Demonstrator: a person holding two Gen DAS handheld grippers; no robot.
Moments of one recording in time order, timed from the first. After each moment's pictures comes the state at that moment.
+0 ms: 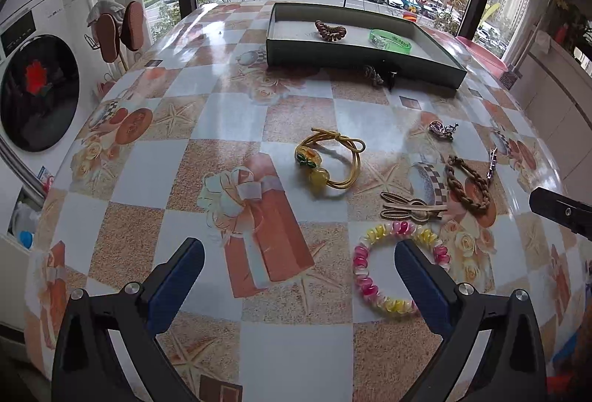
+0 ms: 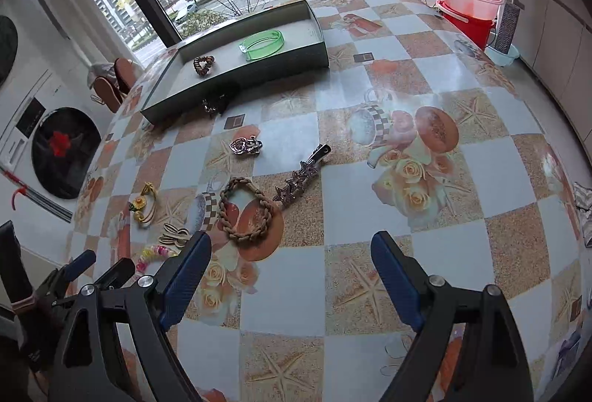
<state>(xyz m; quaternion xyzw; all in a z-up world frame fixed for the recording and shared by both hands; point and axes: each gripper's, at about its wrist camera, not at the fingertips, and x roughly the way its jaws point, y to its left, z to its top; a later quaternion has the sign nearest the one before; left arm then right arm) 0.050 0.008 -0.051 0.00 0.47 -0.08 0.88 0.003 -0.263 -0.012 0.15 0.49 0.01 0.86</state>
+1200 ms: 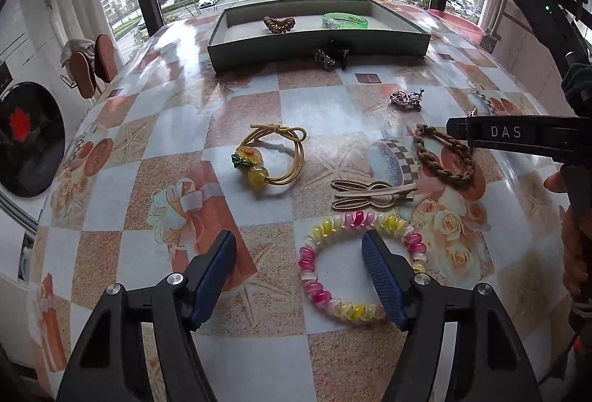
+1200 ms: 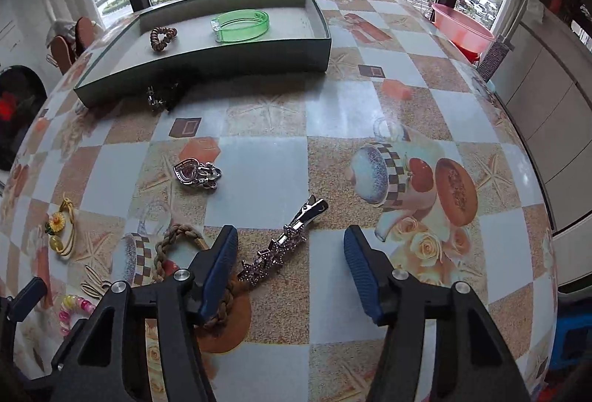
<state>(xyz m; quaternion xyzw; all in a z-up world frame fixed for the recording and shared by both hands) 0.042 -0.032 -0.058 0.08 0.45 -0.12 0.88 0.071 -0.237 -0.039 0.03 0.51 -0.06 0.86</state>
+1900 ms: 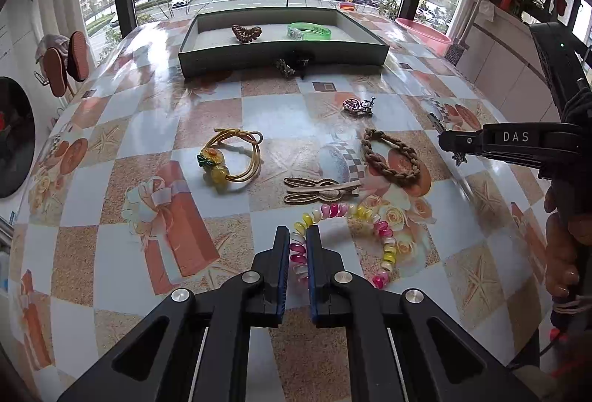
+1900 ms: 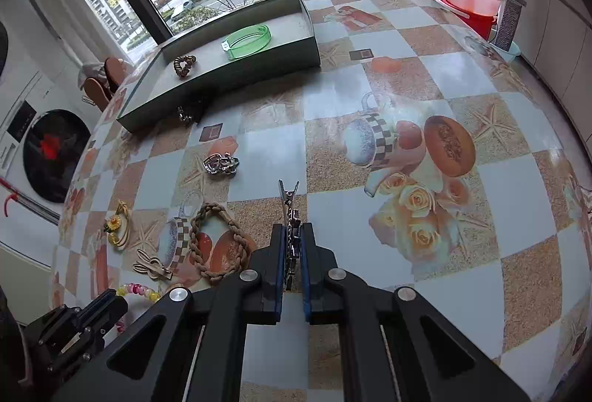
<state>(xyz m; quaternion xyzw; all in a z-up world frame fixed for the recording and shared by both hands) 0.026 -0.030 -0.040 0.03 0.45 -0.19 0.87 0.035 -0.277 -0.026 0.17 0.49 0.01 0.86</state>
